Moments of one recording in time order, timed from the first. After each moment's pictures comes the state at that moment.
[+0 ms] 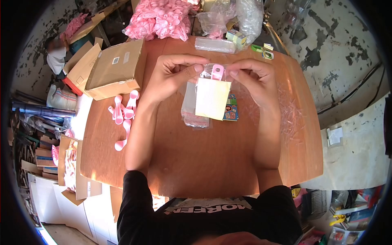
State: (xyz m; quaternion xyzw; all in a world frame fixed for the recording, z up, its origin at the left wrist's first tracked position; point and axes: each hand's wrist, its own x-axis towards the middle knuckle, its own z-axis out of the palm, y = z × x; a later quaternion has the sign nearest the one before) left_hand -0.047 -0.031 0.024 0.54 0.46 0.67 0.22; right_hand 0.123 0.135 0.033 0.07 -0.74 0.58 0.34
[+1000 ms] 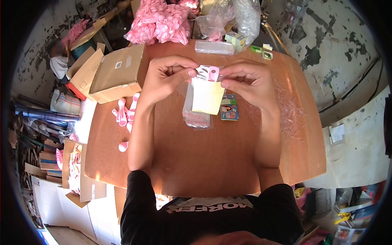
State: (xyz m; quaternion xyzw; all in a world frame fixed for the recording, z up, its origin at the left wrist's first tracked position) left_hand -0.048 -0.041 0.027 0.55 0.46 0.67 0.18; right_hand 0.131 0.130 0.040 0.11 -0.77 0.54 0.31
